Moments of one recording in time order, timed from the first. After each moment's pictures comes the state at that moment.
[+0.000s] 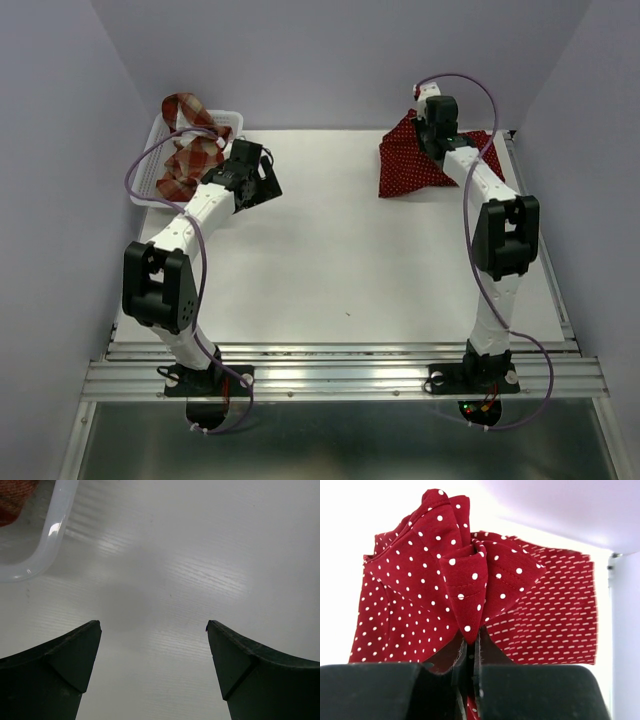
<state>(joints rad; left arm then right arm) -0.30 1.65 1.35 -0.58 -0.23 -0.58 0.18 2.08 1.82 -0.23 0.26 -0.21</state>
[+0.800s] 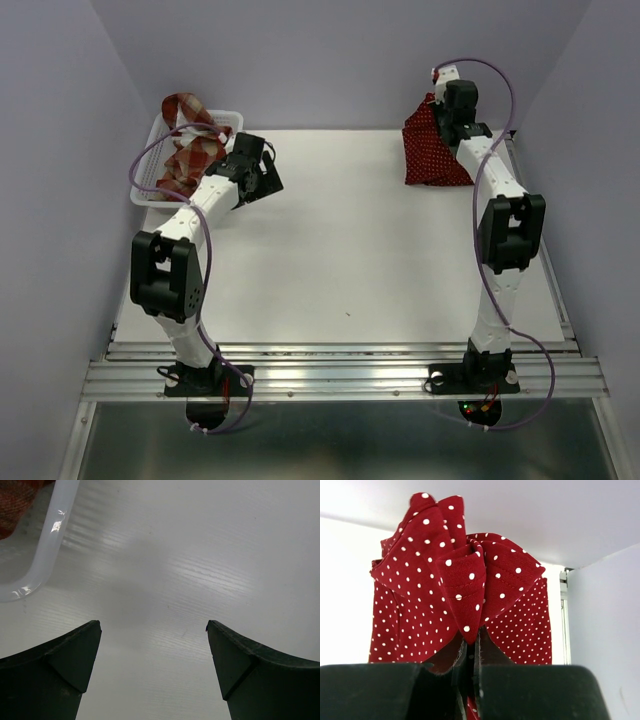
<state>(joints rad) -0.29 1.73 1.43 -0.60 -0.24 -0.59 0.09 2.16 2.01 -0.27 0.27 -0.30</state>
